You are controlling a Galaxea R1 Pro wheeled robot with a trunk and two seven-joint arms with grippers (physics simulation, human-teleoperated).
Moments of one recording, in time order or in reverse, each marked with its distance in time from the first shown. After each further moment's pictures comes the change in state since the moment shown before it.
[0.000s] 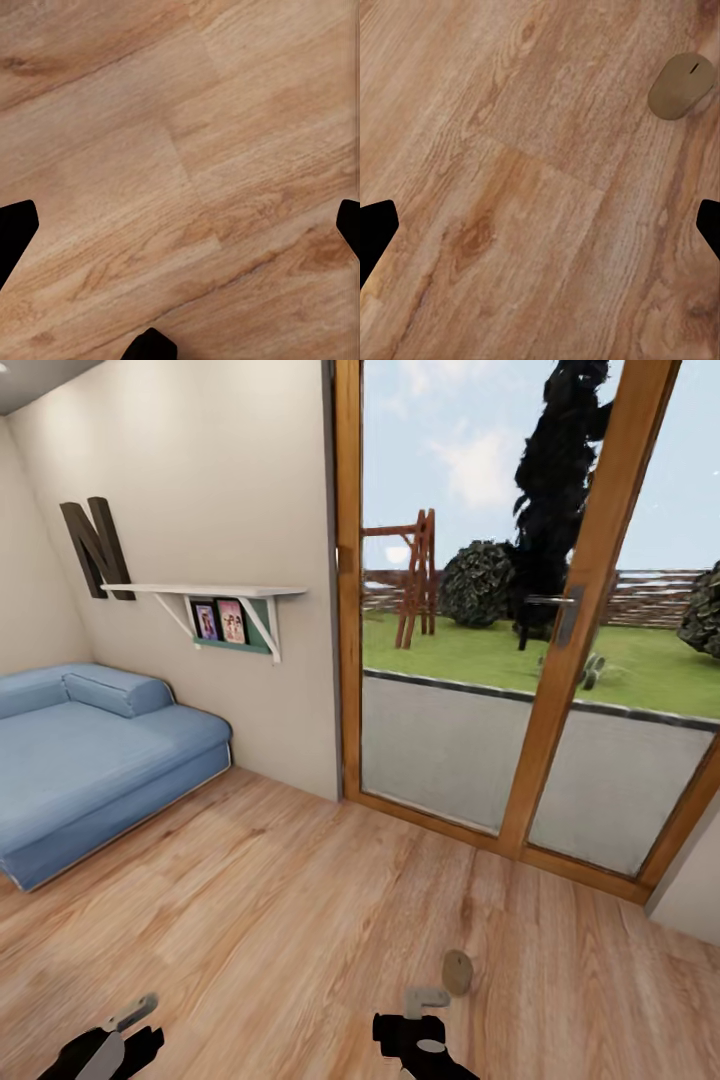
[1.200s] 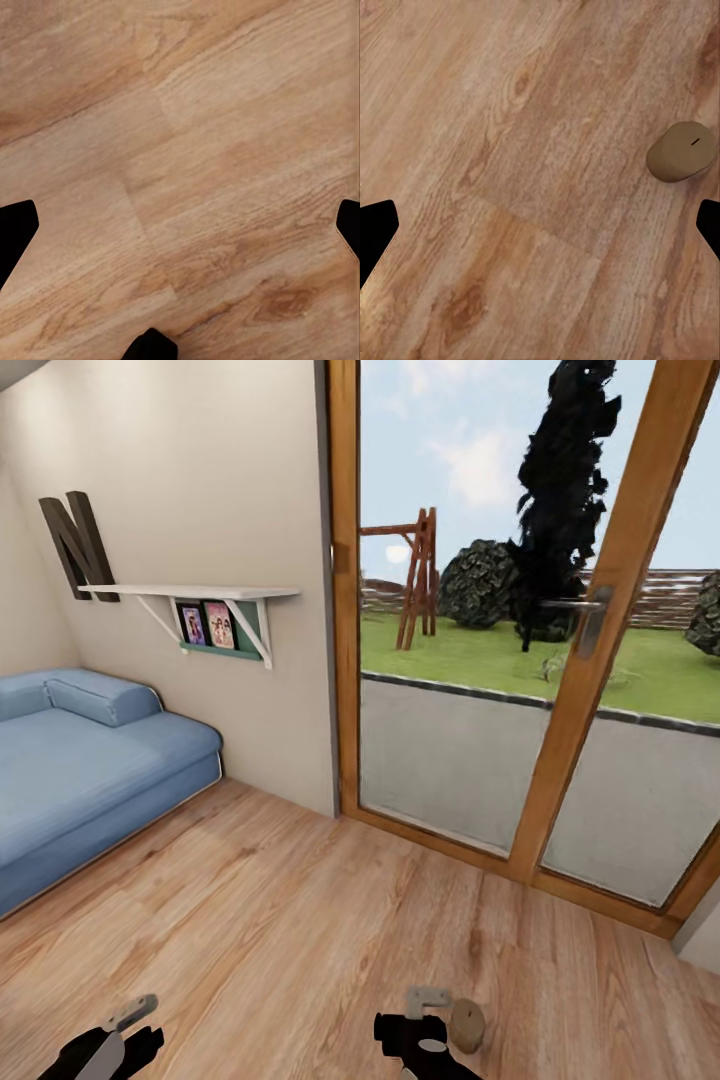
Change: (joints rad) left arm 0.000 0.001 -0.001 0.000 0.000 0.000 0.000; right arm -0.001 -0.004 0.000 0.000 -0.003 0.001 0.000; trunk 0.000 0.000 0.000
